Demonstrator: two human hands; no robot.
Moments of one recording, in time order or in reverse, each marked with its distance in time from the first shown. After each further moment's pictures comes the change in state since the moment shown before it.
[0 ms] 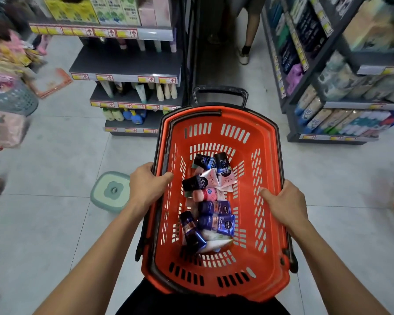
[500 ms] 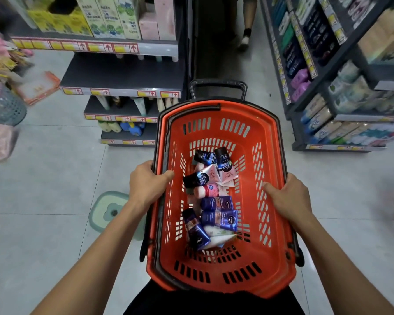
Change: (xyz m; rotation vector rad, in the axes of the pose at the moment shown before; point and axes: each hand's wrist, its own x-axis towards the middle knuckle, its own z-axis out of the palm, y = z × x) left_hand 0.158 0.057 -0.032 0.008 -0.036 -0.016; right_hand 0.119 -0.123 0.020 -0.026 0.033 -0.007
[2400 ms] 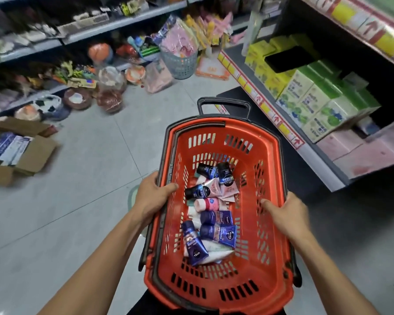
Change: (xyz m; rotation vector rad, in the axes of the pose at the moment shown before) left_hand 0.167 -0.016 -0.129 -0.809 0.599 -0.499; right_hand 0.250 -0.408 0.198 -0.381 -0.529 -0.727
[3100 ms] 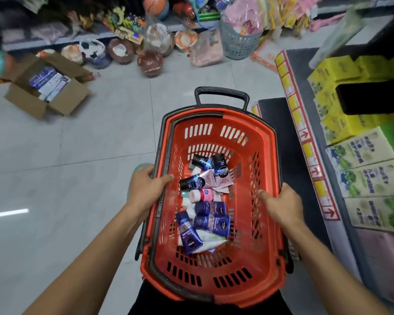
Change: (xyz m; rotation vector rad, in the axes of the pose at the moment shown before) left_hand 0.090 0.034 0.043 -0.252 0.399 -0.205; right_hand 0.200 -0.096 0.027 -0.149 -0.303 -0.177
